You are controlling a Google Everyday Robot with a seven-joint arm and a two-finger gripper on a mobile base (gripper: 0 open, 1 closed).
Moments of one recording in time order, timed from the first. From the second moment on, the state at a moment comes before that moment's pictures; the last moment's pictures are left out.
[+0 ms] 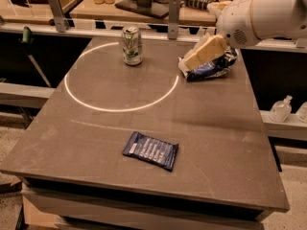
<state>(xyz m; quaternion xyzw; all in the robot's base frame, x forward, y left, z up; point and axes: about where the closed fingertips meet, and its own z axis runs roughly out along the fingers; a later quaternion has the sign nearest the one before) 0.600 -0.103 0.994 -0.51 0.70 0.10 0.48</state>
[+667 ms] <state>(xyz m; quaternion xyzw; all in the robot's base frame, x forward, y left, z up) 0.703 -0.058 0.919 -0.48 0.71 0.20 0.48</state>
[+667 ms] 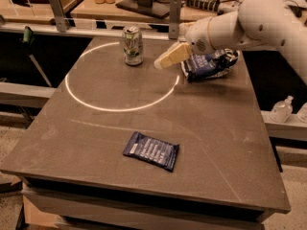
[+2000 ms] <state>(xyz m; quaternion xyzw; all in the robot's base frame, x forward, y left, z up) 0.796 0.065 0.872 -0.46 0.69 0.28 0.49</state>
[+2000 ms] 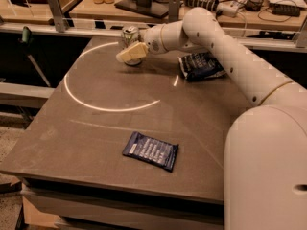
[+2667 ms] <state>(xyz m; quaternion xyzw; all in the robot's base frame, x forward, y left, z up) 0.785 0.055 0.899 -0.47 0.66 0.29 0.51</state>
